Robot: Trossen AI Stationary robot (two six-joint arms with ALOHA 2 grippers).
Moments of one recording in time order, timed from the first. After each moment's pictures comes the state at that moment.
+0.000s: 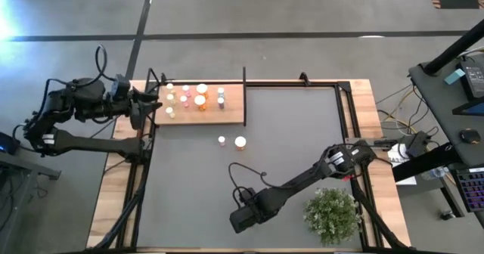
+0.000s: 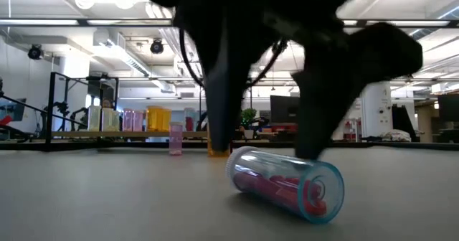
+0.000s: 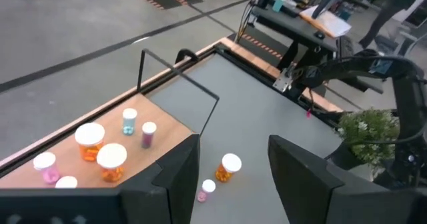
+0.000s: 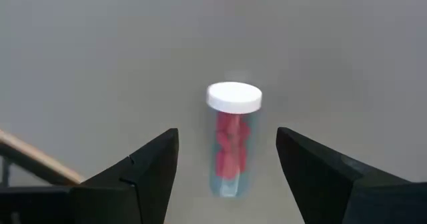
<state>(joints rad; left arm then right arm) 0.14 0.71 1.32 -1.04 -0.24 -0.47 0.47 2.34 1.97 -0.94 -0.06 1.56</state>
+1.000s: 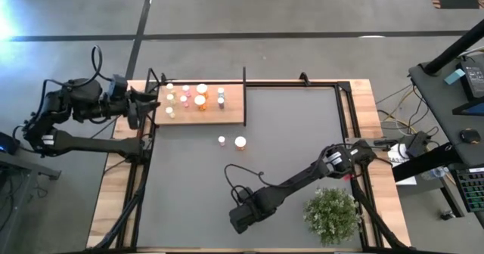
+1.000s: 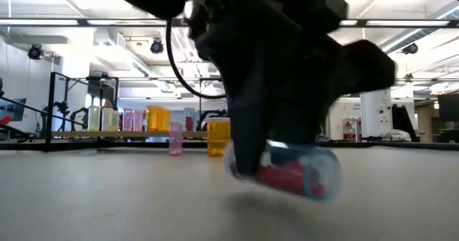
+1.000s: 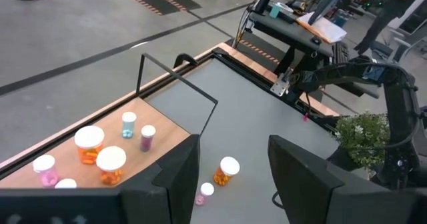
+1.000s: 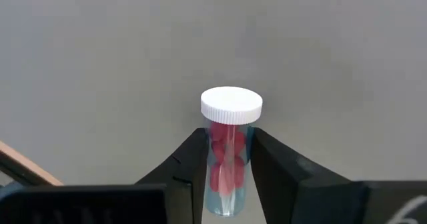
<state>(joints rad) 0.14 0.69 1.31 -1.03 -0.24 -0.47 0.46 2.36 1.97 -0.95 -0.07 1.42</state>
